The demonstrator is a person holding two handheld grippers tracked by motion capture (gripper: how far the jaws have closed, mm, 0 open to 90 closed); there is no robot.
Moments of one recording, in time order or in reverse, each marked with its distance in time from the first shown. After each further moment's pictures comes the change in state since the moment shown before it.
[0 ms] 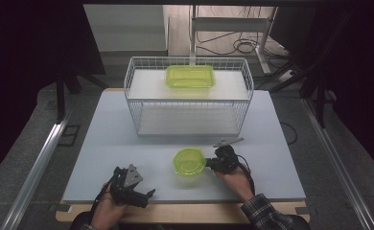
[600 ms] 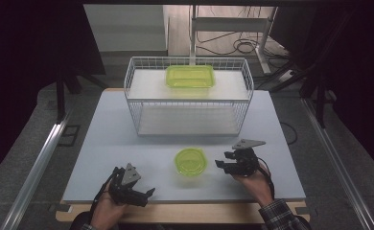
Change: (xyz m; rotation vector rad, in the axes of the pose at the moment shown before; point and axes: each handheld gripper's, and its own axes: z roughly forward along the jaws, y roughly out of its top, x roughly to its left) left arm 0.002 0.001 -0.003 -0.012 -0.014 -0.042; right arm -0.013 -0.015 -0.055 -0.090 -0.140 -0.081
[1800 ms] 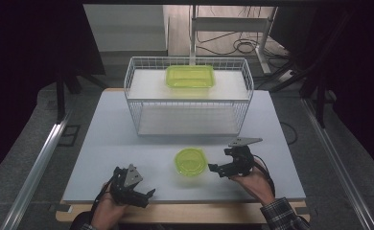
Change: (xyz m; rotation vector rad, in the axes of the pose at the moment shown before) left arm -0.003 0.000 0.003 0.011 0.019 0.041; right arm 0.008 0.013 0.005 -0.014 0.108 0.025
